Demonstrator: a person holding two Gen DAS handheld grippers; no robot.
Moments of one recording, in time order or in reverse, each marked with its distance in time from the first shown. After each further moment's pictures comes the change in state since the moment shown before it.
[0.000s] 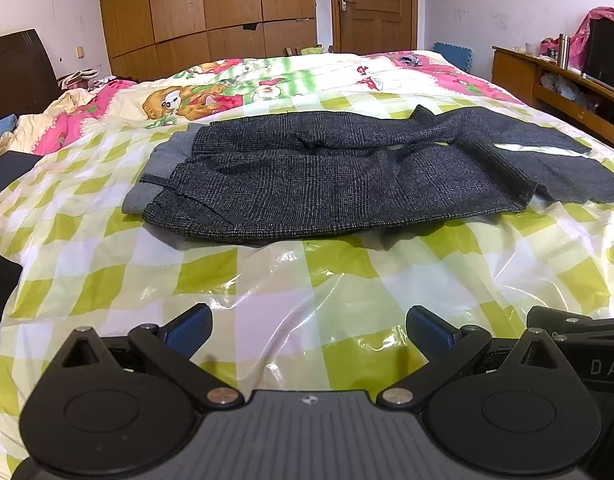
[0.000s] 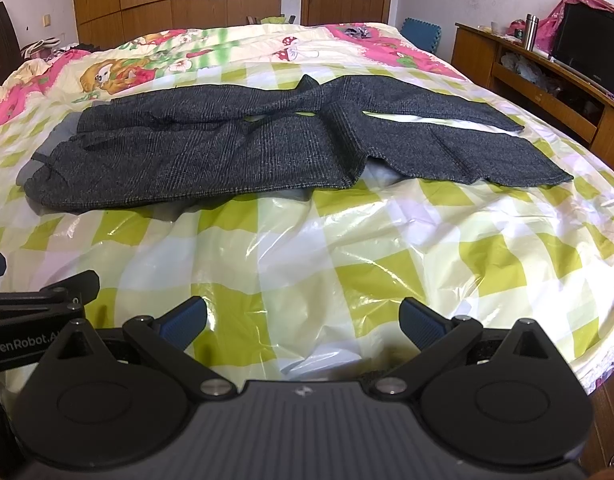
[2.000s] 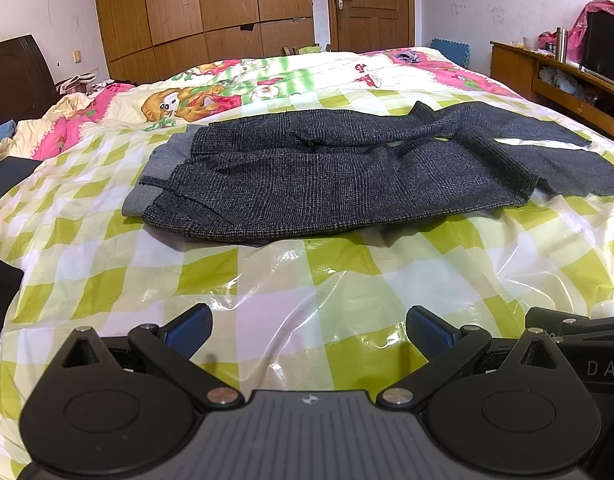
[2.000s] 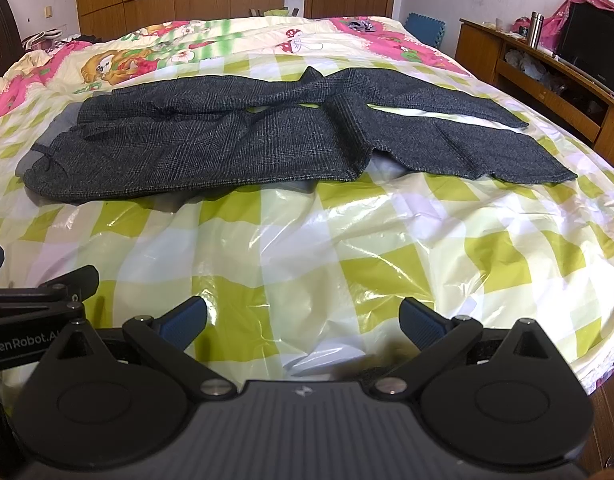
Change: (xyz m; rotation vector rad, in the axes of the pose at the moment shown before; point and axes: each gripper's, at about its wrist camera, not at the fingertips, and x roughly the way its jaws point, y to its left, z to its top) left arm 0.001 0.000 -0.001 0.010 0.003 0.003; right arm 0.003 0.003 -0.001 -0.014 0.023 -0.001
